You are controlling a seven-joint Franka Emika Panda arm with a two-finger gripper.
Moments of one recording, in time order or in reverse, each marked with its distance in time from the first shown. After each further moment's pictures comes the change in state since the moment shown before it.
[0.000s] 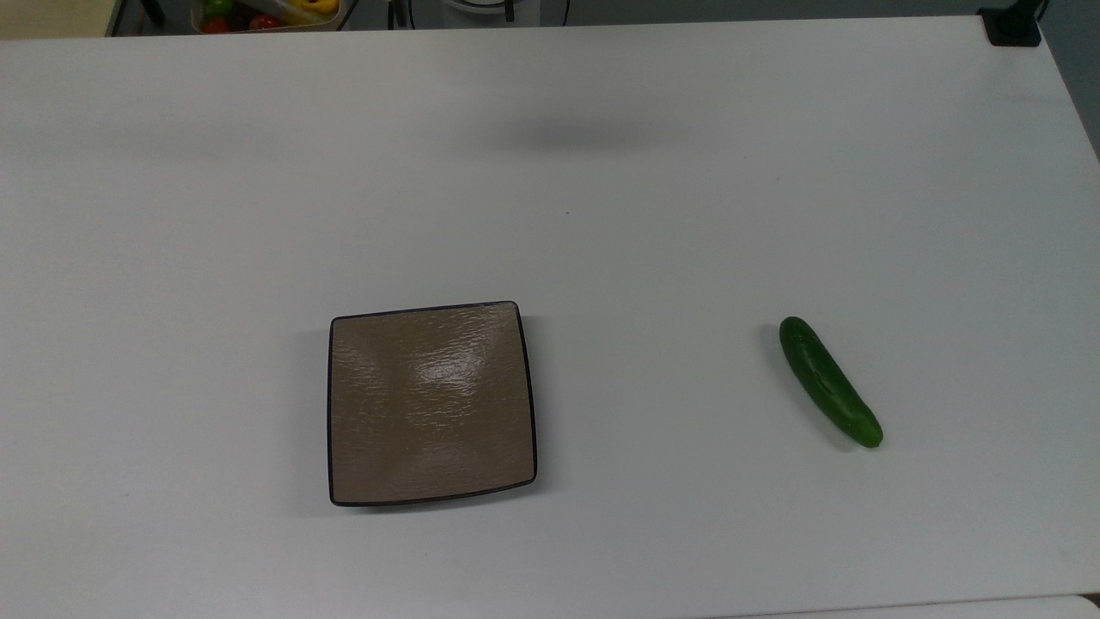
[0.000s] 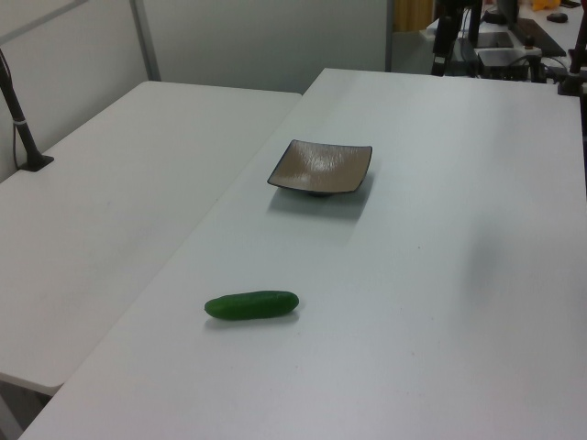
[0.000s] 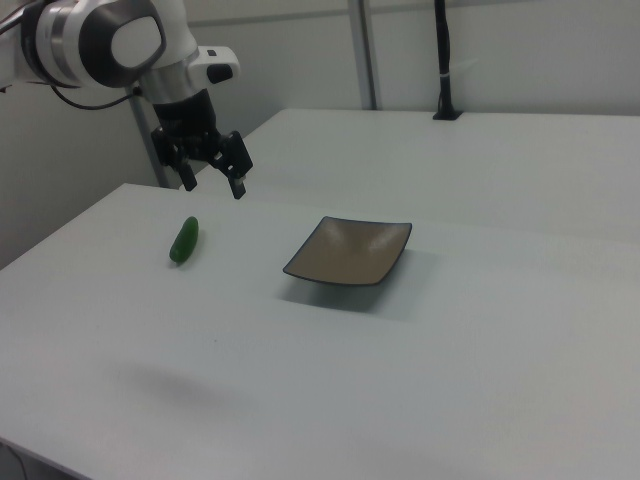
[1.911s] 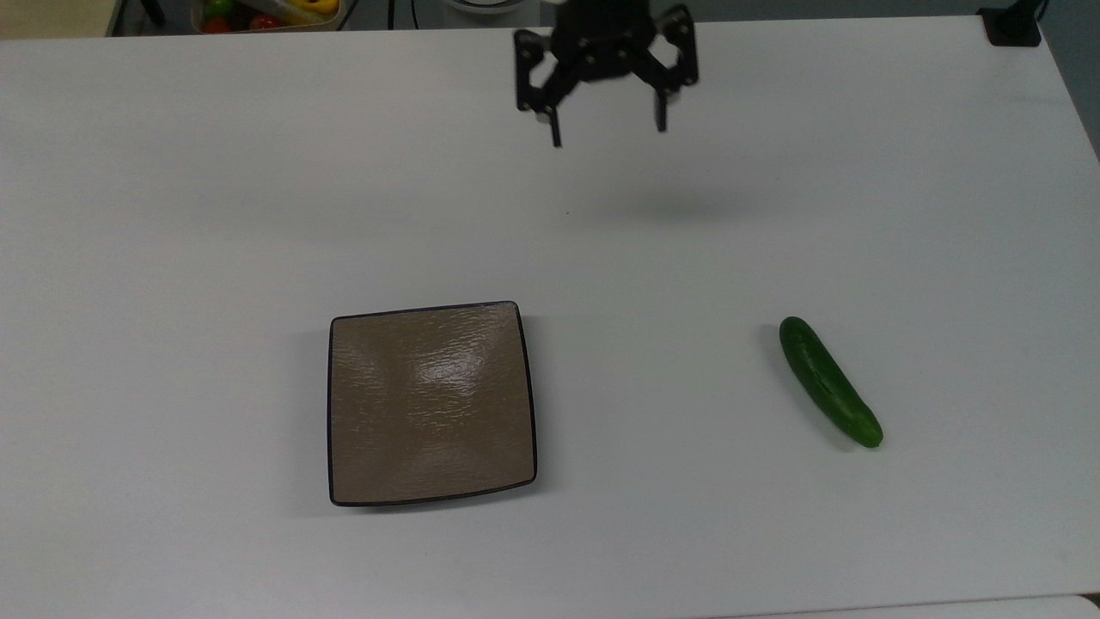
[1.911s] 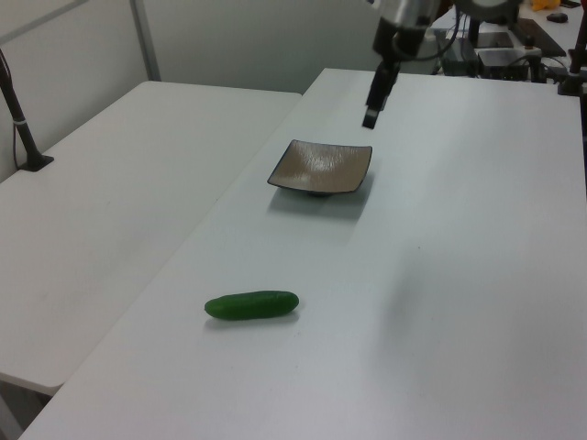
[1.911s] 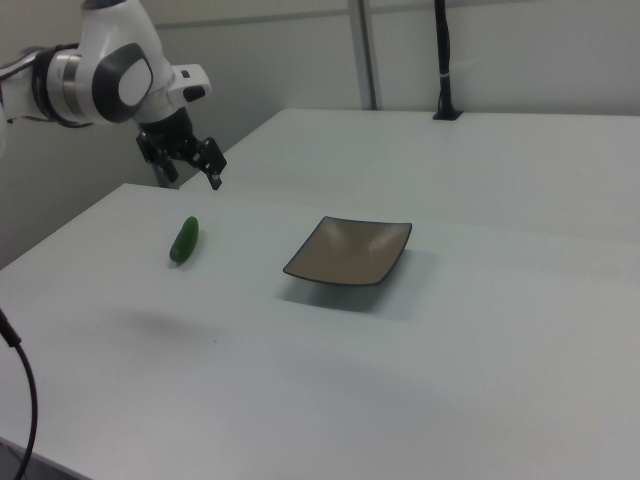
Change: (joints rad) arm 0.183 0.198 0.020 0.053 0.036 0.315 0.131
